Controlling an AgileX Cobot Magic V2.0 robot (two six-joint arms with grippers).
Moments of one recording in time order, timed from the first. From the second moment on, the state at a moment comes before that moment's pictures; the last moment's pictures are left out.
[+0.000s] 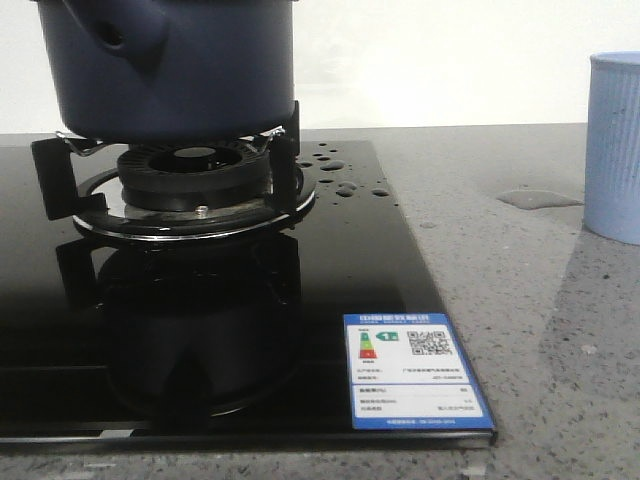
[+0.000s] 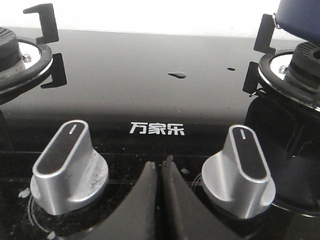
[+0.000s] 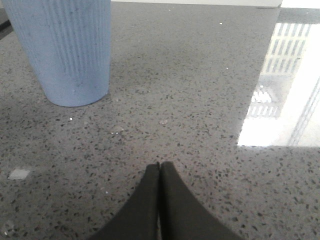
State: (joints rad) left arm -0.03 0.00 0.00 0.03 0.30 -0.08; right arm 0.02 -0.01 0.01 -0.10 0.33 0.04
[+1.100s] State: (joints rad) left arm -0.03 0.06 -0.15 -0.67 0.24 -0.07; right arm 0.02 0.00 -0.14 0.40 0.13 0.25
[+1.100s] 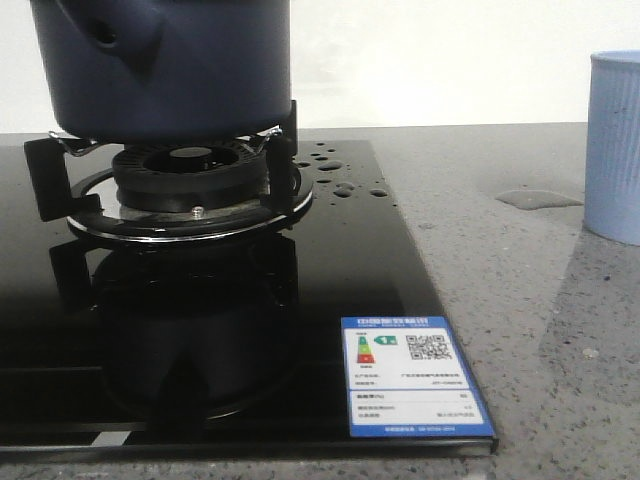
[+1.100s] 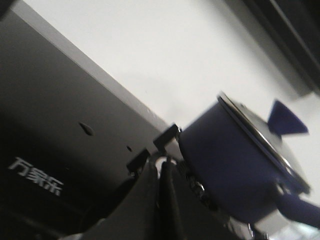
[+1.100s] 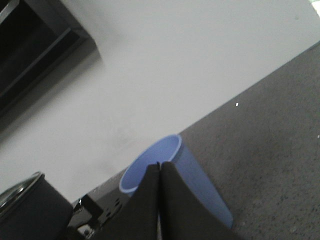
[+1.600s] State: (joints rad) left arm -0.12 0.71 -0.90 -0.75 0.62 0.46; right arm 0.02 0.24 -0.58 0.47 0.51 0.24
